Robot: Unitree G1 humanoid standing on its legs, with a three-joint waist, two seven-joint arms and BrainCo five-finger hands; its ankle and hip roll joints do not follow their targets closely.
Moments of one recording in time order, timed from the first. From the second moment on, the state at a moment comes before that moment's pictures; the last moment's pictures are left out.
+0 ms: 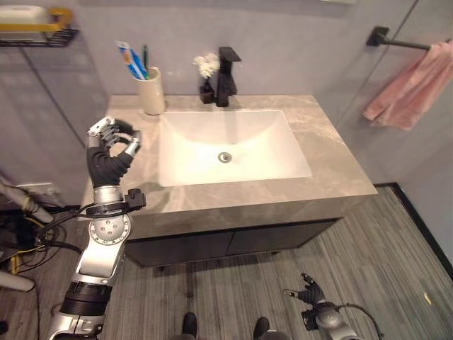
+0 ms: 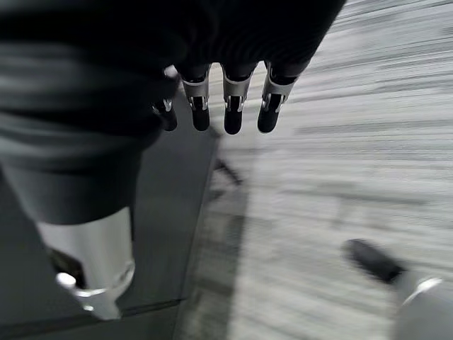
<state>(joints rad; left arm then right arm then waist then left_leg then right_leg) -0.21 0.50 -0.05 -0.08 -0.06 -0.29 0.40 -0.08 -0.25 0.30 0.95 0.06 -0.13 -0.19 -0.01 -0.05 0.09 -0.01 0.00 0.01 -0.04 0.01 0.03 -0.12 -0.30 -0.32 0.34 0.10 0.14</state>
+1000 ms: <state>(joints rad) -0.02 0.36 0.07 0.02 -0.25 -0.29 0.37 0.02 -0.33 0.30 0.77 0.06 -0.18 -0.13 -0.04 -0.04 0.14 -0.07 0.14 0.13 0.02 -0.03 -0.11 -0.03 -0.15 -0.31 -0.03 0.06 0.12</state>
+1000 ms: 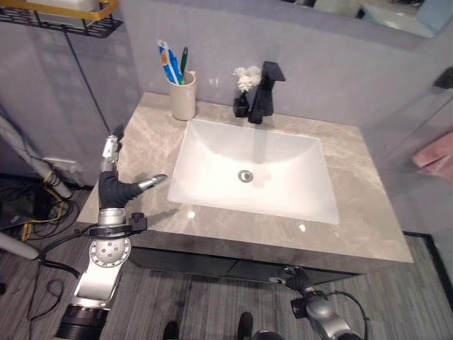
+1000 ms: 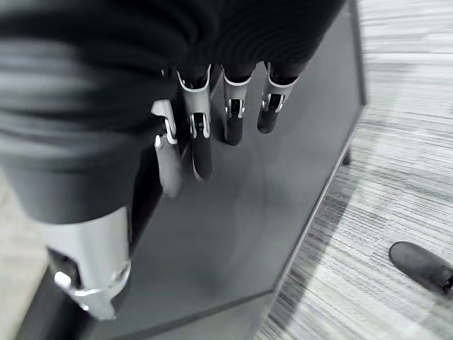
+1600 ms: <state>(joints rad) 0.09 0.32 0.17 0.02 -0.27 -0.27 0.35 0.08 -0.37 0.22 0.78 0.06 -0.17 -0.11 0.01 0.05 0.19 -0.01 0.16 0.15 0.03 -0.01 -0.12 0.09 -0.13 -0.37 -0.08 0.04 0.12</state>
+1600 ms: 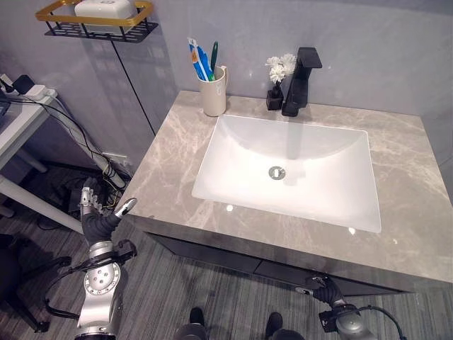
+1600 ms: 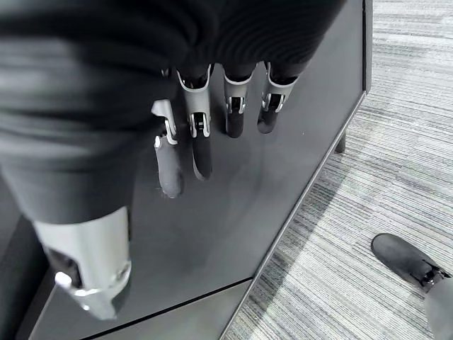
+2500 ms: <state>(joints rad) 0.08 0.45 0.14 0.02 -0.18 -0.27 0.30 0.11 -0.36 0.20 0.80 0.01 -0.12 -0.13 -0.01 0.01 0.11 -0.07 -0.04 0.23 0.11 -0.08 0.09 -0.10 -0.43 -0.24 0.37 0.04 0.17</state>
